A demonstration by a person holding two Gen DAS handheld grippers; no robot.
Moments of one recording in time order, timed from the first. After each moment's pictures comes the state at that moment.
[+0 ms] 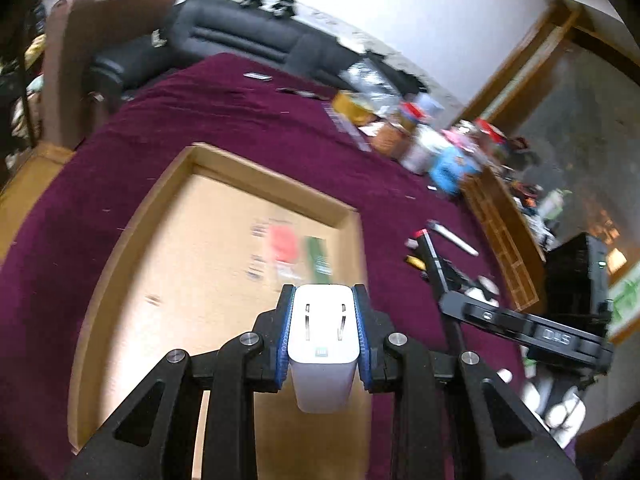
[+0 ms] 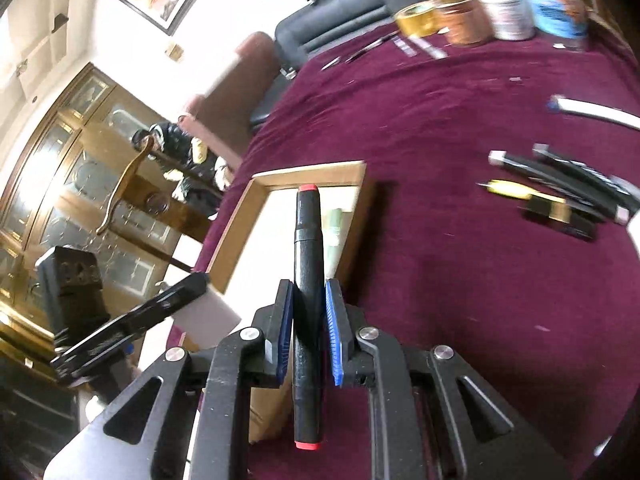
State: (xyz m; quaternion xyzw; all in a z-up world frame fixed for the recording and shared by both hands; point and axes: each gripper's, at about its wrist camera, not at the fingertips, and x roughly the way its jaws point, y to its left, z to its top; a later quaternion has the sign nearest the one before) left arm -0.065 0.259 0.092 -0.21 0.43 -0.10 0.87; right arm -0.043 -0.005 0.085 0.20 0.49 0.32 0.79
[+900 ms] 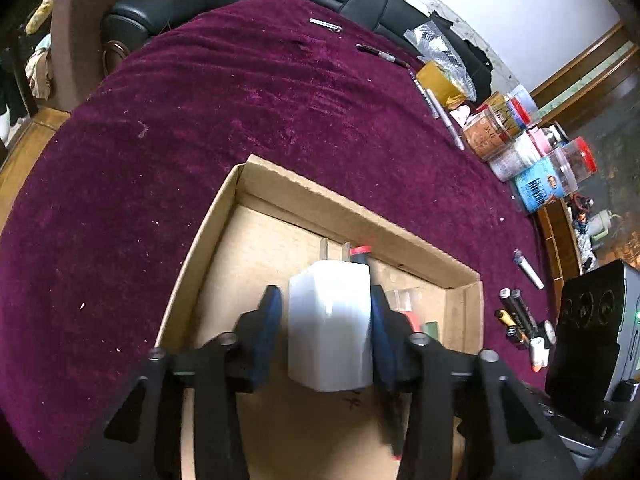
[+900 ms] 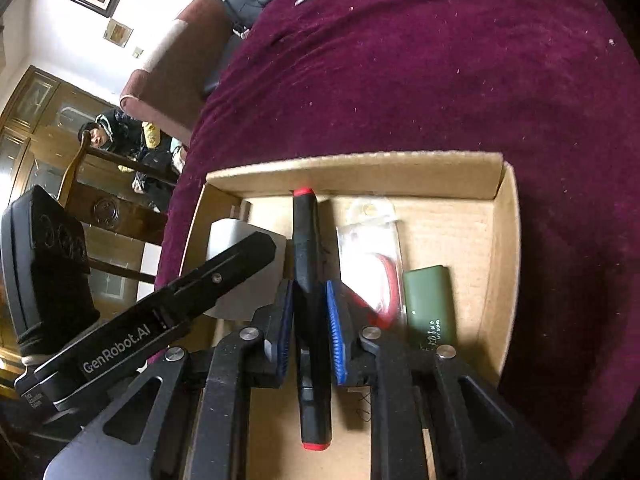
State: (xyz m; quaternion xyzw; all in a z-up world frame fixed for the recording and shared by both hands) left arm 0.052 0.308 0.028 -0.23 0.52 -0.07 0.82; right arm 0.053 0.132 0.018 0.19 0.57 0.25 0.76
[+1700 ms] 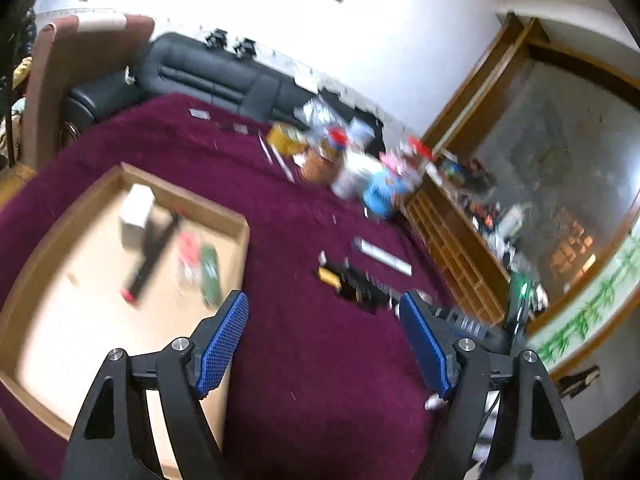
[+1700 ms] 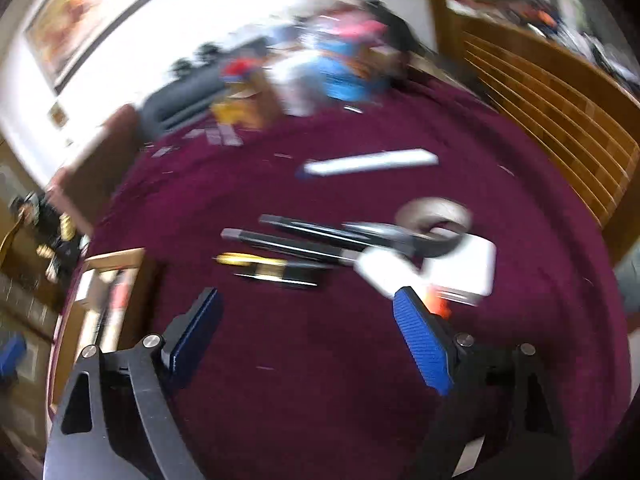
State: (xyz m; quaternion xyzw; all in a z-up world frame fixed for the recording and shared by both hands) left arm -0.133 0.157 0.123 -0.22 0.34 -0.15 0.90; right arm -0.060 -0.176 0.076 0.15 0.42 0.03 0.89
